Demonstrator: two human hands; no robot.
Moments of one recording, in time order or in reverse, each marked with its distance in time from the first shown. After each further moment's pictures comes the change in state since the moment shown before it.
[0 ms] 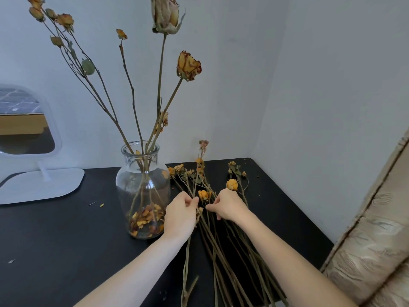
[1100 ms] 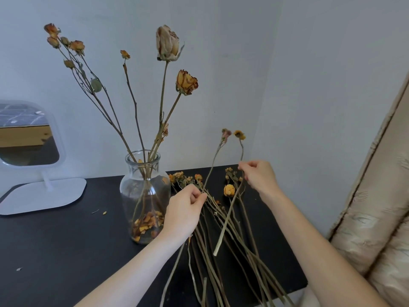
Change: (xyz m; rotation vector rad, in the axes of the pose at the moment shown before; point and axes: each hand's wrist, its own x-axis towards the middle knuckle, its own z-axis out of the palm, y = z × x) left_hand -0.005 0.027 -0.020 0.060 -0.024 0.318; right_hand -0.013 0.012 -0.083 0.641 0.433 -0.071
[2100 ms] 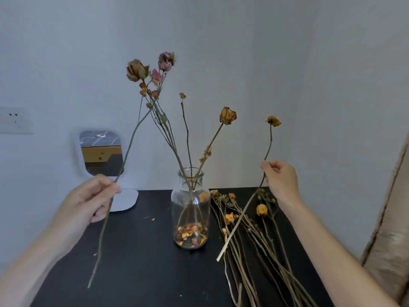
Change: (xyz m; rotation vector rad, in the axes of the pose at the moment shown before) left_hand -0.060 -0.015 -0.250 -0.320 0.148 0.007; right_hand -0.029 -0.053 0.014 0.160 0.128 -0.246
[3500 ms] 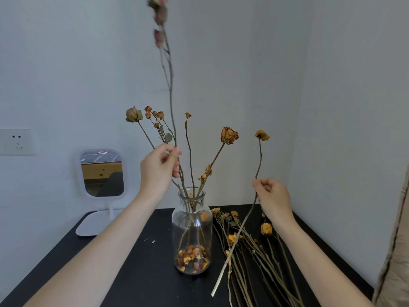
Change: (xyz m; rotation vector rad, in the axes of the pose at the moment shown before) left_hand 0.102 0.043 0.114 0.101 0.213 0.241; right_hand -0.009 -0.010 0.017 0.061 -0.094 -0.052
